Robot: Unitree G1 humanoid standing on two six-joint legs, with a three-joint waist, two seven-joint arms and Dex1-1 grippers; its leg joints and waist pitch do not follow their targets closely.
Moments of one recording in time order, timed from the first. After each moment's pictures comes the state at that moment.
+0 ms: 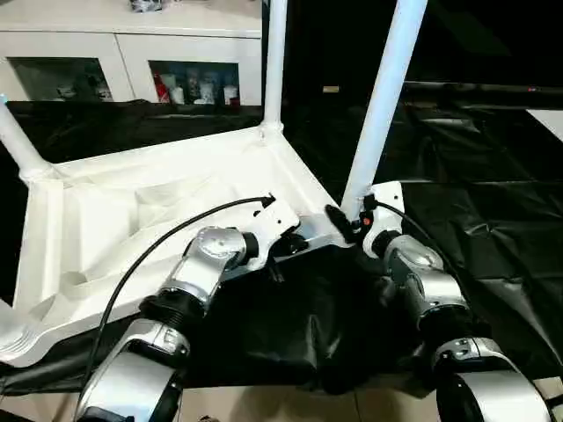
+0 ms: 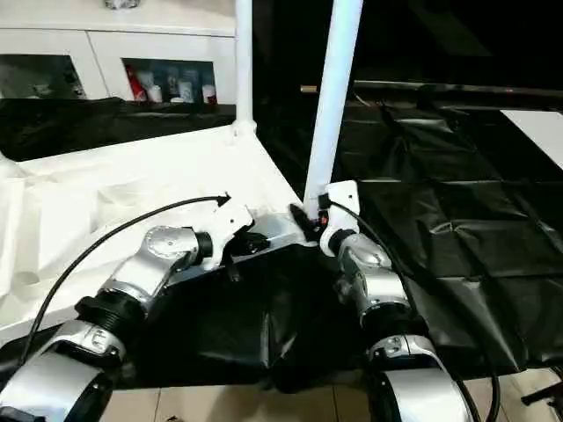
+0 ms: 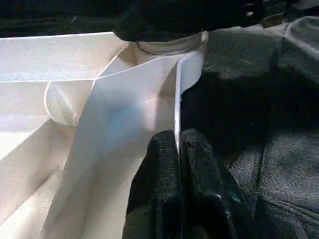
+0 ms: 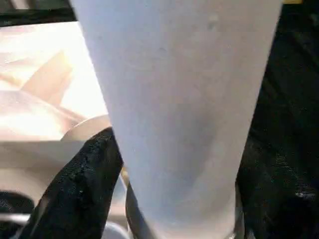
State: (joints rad) left arm -0.67 0.14 -0.21 0.75 0.13 0.07 -0.86; right arm -0.60 -0.13 -0.06 0.83 0.14 0.00 0.54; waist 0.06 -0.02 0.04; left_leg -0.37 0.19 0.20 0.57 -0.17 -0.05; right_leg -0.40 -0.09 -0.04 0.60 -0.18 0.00
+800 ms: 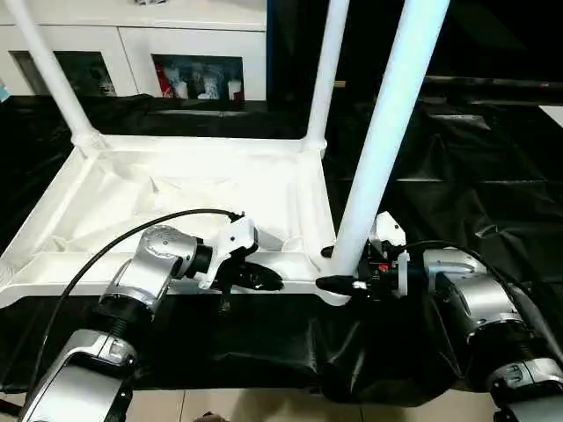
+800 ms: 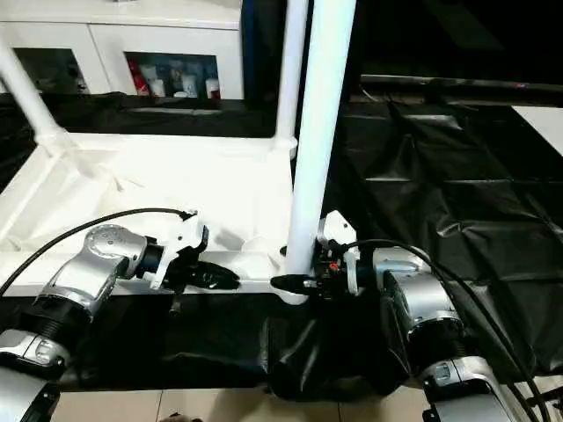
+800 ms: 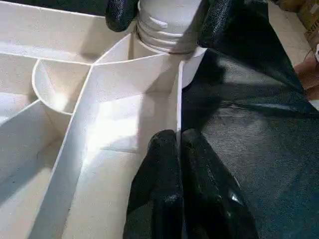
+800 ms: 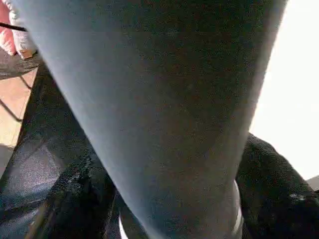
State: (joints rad) left arm -0.59 0.35 -0.23 0.63 -0.01 0.07 -1.39; right arm -0.47 -0.37 0.15 0.58 0.20 0.09 1.29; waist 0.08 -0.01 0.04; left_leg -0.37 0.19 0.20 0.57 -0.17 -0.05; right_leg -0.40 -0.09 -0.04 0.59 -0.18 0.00
